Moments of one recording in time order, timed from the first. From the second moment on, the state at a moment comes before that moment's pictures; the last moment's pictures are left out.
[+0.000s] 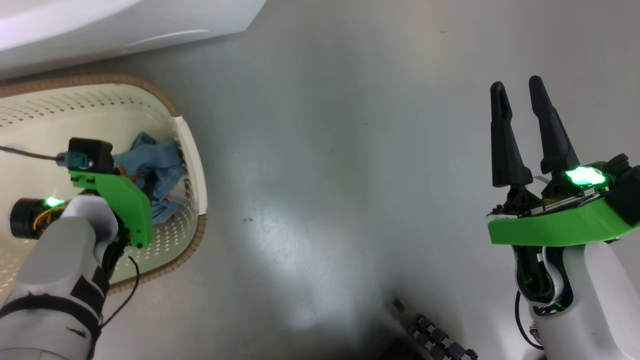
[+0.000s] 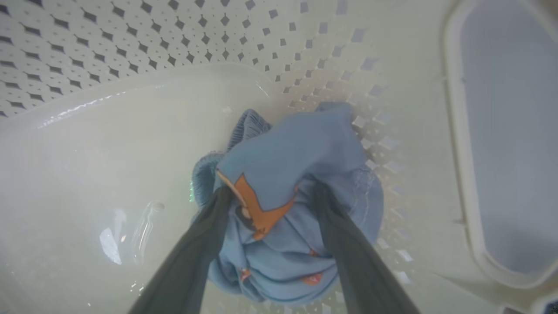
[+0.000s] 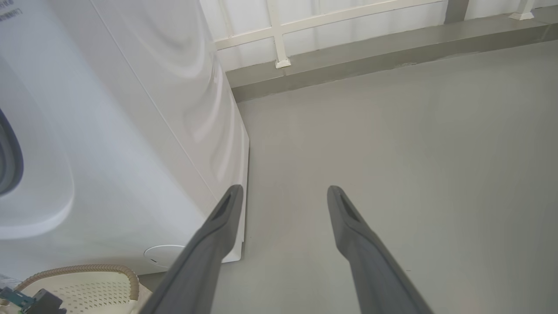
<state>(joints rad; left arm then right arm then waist) -0.96 0.26 -0.48 1.24 -0.47 -0.13 0.05 -0.36 -0.09 0.11 0.00 0.49 0.13 -0.25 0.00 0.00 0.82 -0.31</state>
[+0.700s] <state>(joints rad) -0.96 0.29 -0.62 1.23 -0.62 -0.13 0.06 -0.38 -0.08 0.11 0.01 0.49 0.13 -0.25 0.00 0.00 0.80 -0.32</state>
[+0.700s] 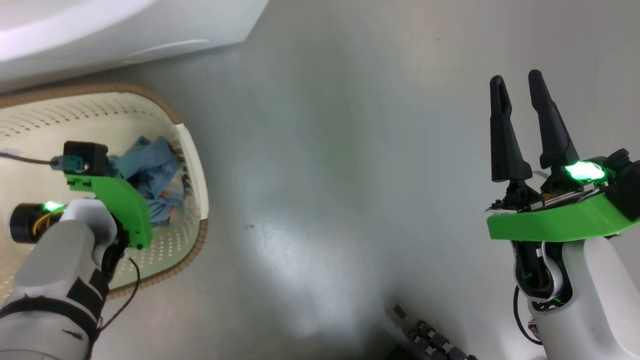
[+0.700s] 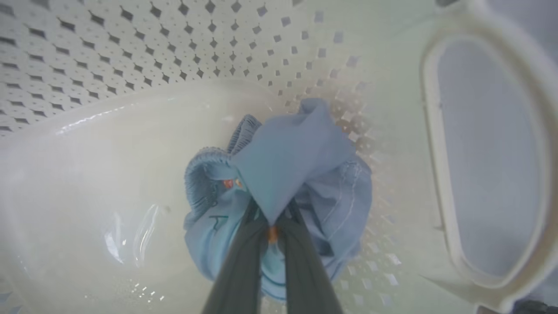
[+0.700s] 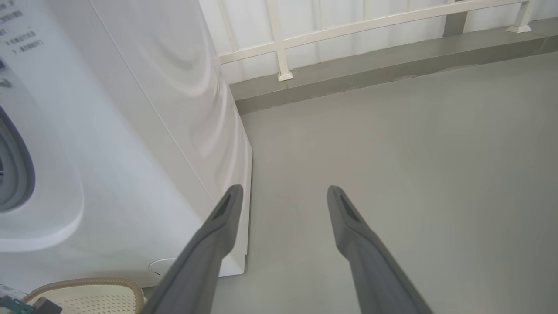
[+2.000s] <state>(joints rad) -0.49 0.29 -0.37 0.77 -0.56 -0.06 -0.25 -0.11 -0.17 0.06 0.08 0.47 0.13 -0.25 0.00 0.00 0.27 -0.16</state>
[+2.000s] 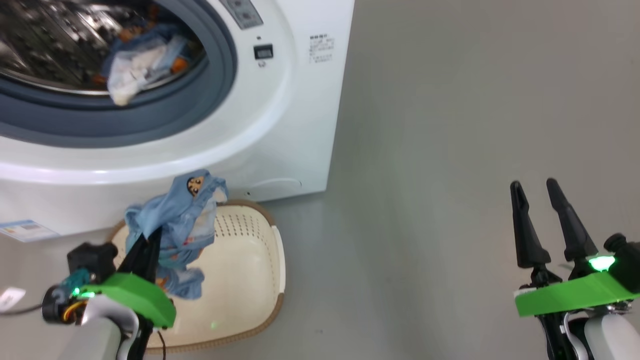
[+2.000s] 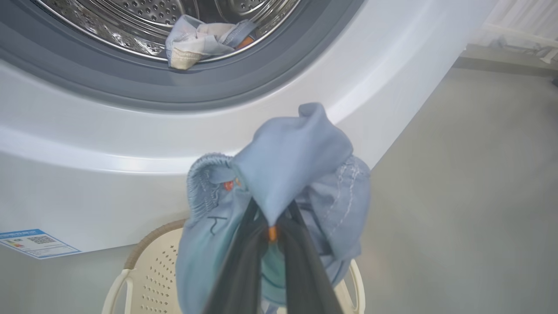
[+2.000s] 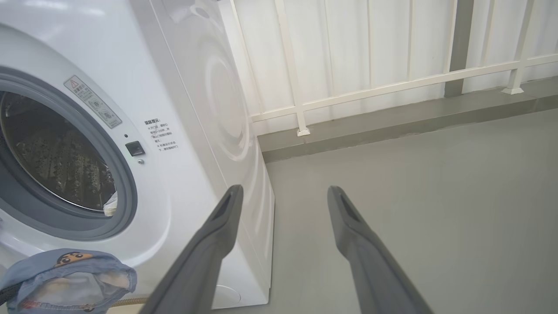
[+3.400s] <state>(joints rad) 0.01 0.17 -0.01 0.23 -0.25 -0.06 -0.25 0.09 -0.20 0.02 0.08 0.46 0.13 -0.25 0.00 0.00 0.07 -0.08</state>
